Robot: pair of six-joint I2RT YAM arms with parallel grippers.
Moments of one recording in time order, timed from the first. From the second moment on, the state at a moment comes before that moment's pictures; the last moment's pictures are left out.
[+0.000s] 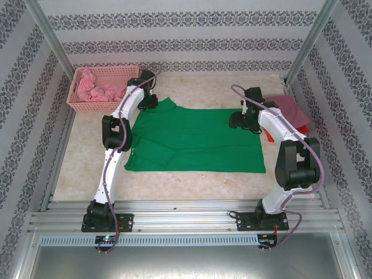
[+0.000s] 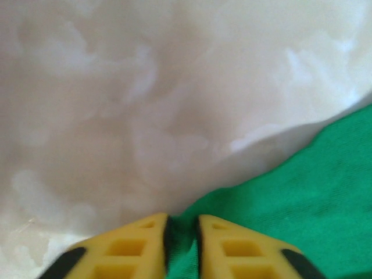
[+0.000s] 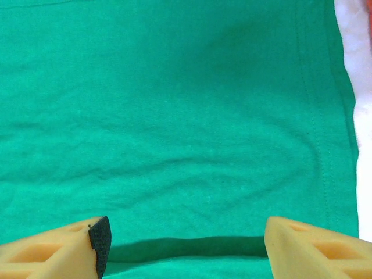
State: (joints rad) left arm -0.16 2.70 2.59 -1.13 -0.02 -0.29; right arm 0.09 1.70 1.28 -0.74 -0.07 0.25
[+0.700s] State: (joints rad) left arm -0.16 2.65 2.51 -1.11 0.03 -0.29; right arm -0.03 2.15 1.75 -0.74 0.06 0.43
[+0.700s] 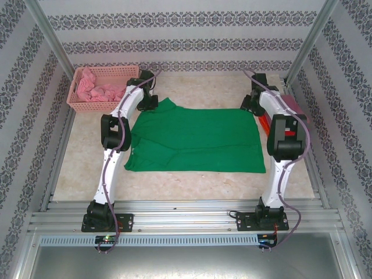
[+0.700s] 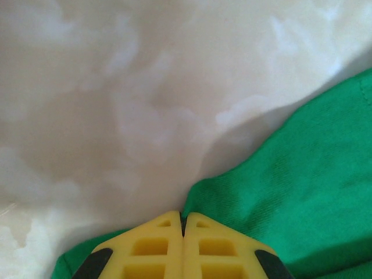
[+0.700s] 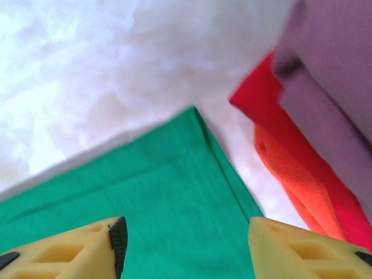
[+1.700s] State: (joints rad) left arm -0.16 2.63 2.47 -1.09 0.06 -0.29; right arm -0.05 2.60 2.41 -1.13 0.02 0.50
